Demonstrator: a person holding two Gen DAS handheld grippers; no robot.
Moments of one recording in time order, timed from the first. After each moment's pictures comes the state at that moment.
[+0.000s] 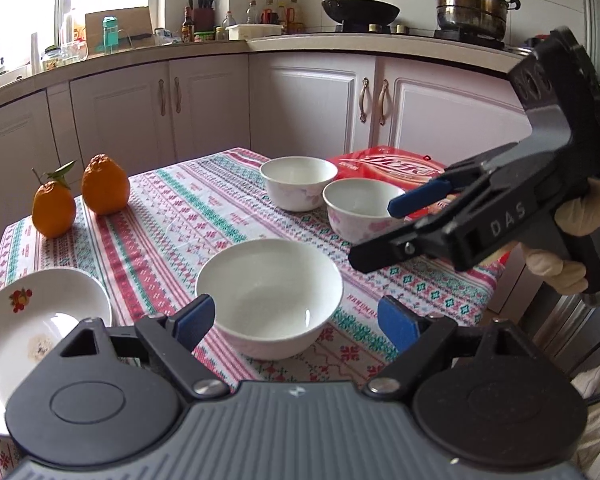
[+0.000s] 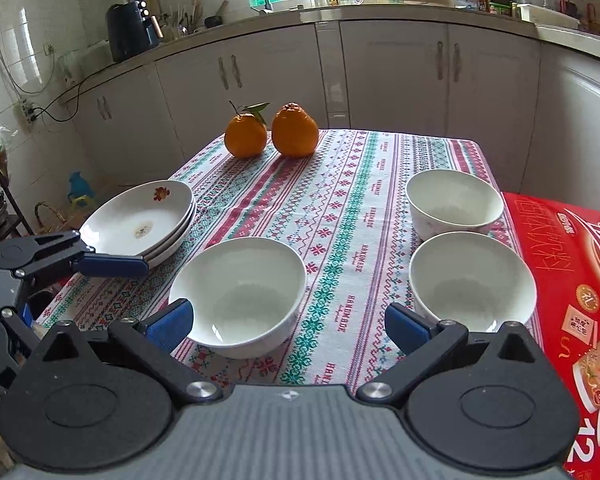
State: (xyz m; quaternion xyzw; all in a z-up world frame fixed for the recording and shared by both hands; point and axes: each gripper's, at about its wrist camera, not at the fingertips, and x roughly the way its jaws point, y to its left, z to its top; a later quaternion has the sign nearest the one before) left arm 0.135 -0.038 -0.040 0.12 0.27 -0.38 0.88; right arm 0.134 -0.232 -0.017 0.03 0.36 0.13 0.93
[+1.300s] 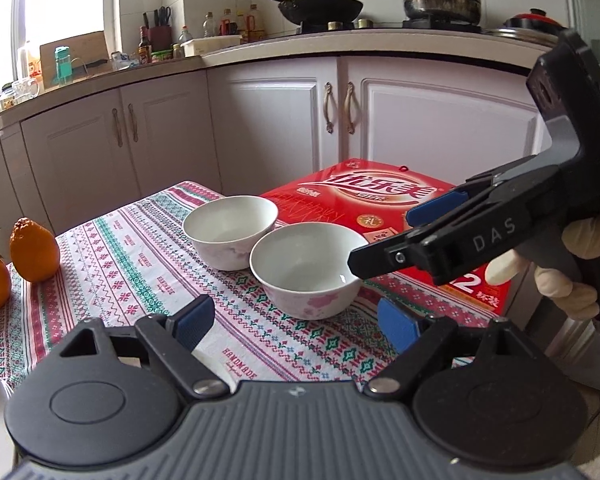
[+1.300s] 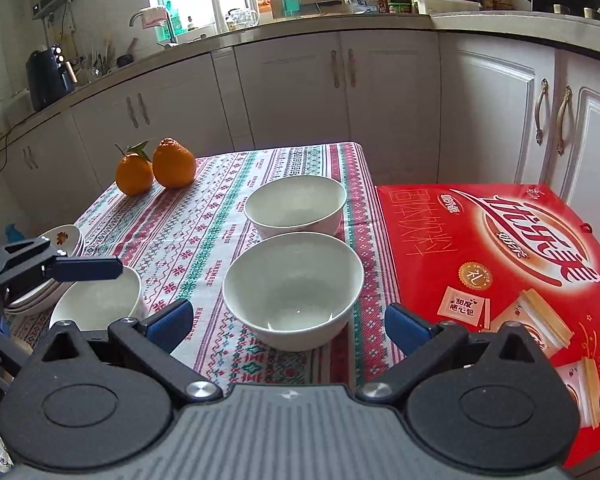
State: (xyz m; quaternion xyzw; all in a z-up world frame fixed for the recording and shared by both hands) left arm 0.153 -0.157 -0.048 0.15 0.24 -0.40 0.87; right arm 0.126 -0.342 -0.024 0.08 0.33 0.02 0.94
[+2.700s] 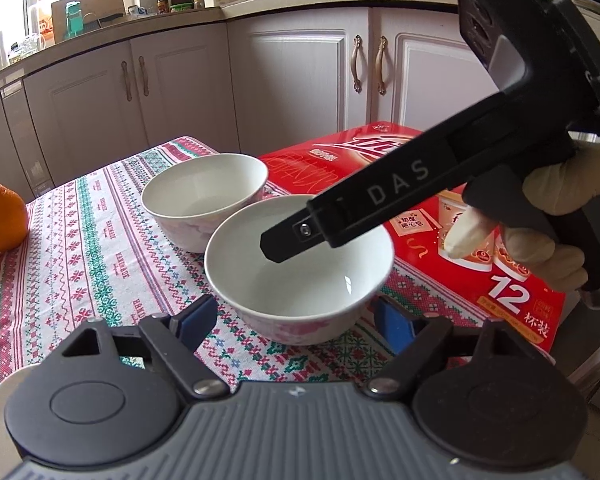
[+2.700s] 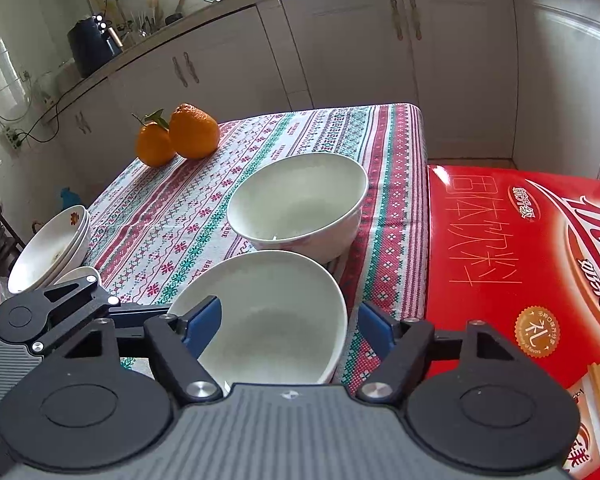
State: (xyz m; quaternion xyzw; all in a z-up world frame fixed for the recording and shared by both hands) left arm 0.184 -0.225 -0.088 0.15 0.30 -0.35 0.87; right arm 0.226 -0.394 -0.057 0.09 0.39 0.15 0.90
